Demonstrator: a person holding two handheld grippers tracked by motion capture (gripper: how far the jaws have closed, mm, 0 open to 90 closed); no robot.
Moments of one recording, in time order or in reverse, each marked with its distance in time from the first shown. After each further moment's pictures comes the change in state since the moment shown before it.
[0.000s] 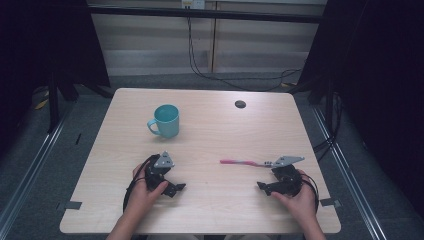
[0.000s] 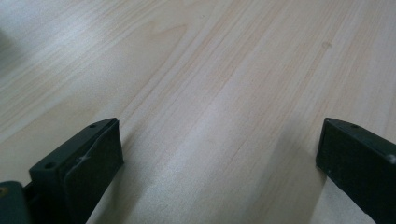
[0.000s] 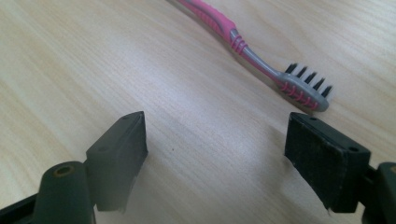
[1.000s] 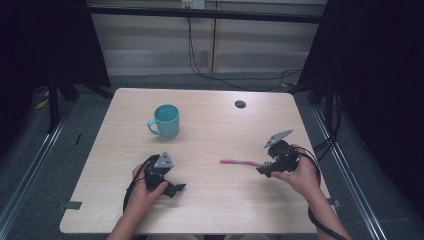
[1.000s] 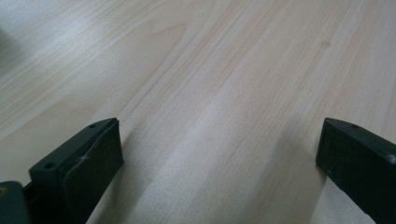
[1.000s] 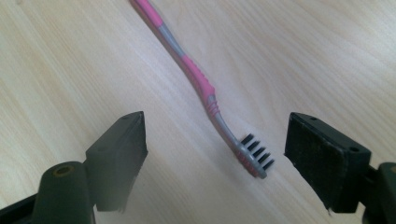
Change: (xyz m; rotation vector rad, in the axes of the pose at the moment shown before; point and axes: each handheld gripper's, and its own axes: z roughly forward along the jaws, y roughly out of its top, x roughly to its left) left arm -0.001 0.000 -0.001 0.003 0.003 -0.003; right arm -0.019 0.071 -0.010 0.136 0.050 -0.171
